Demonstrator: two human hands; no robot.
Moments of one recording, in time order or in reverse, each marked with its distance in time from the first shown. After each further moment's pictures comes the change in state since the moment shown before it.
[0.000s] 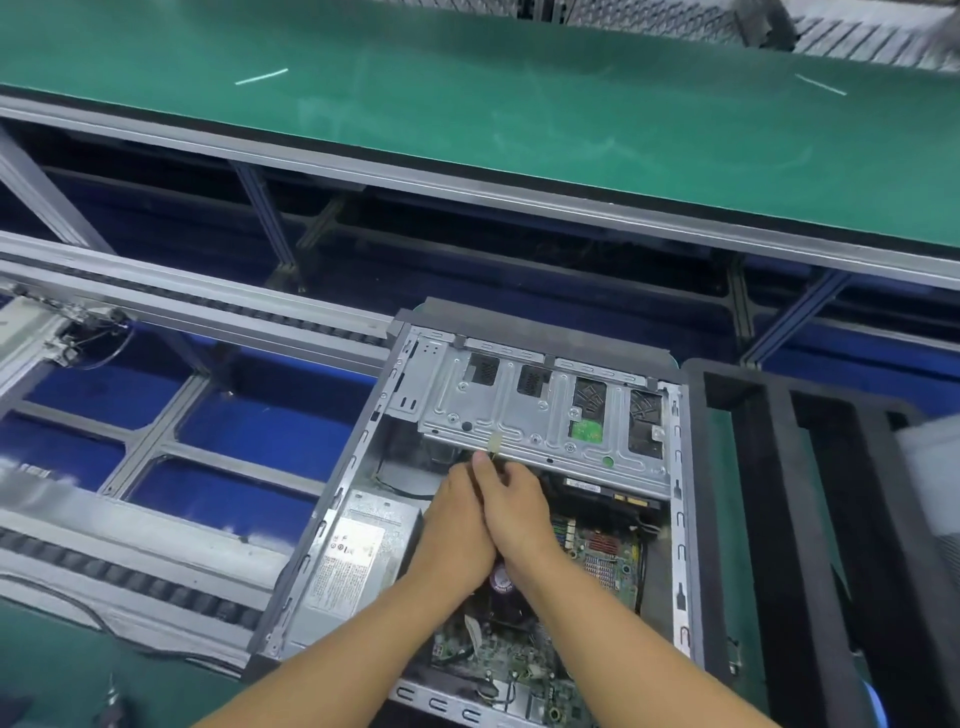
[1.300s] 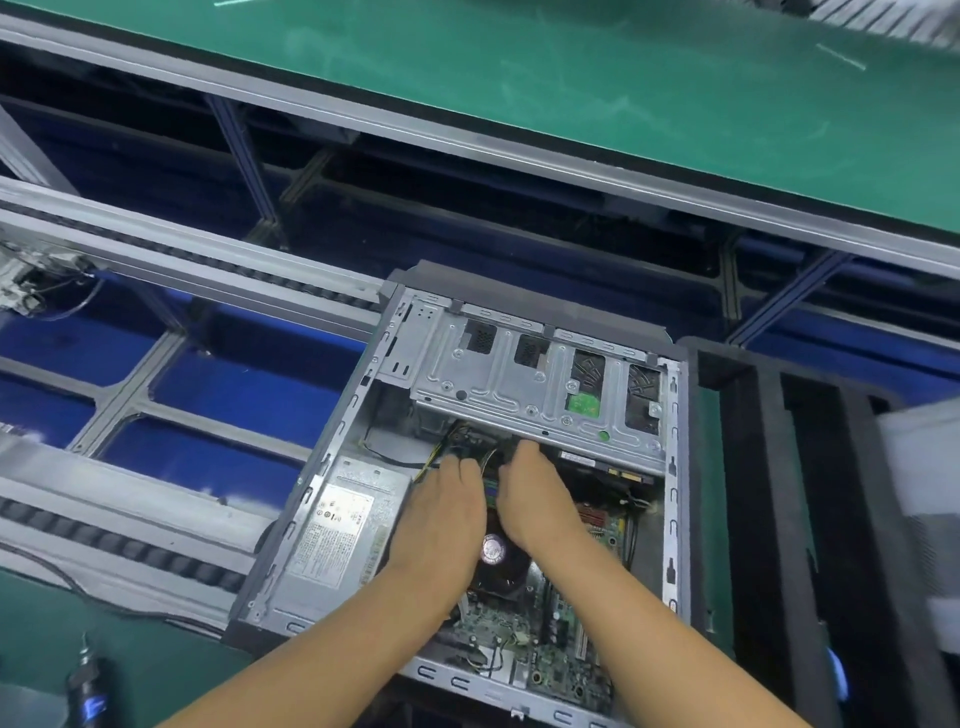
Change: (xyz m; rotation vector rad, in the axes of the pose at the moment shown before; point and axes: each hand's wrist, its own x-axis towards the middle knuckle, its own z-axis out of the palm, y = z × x) left_hand -0.015 -0.014 0.010 0.627 0.013 0.191; right_hand 0.011 0.017 -0.031 -0.850 -0.044 -0.168
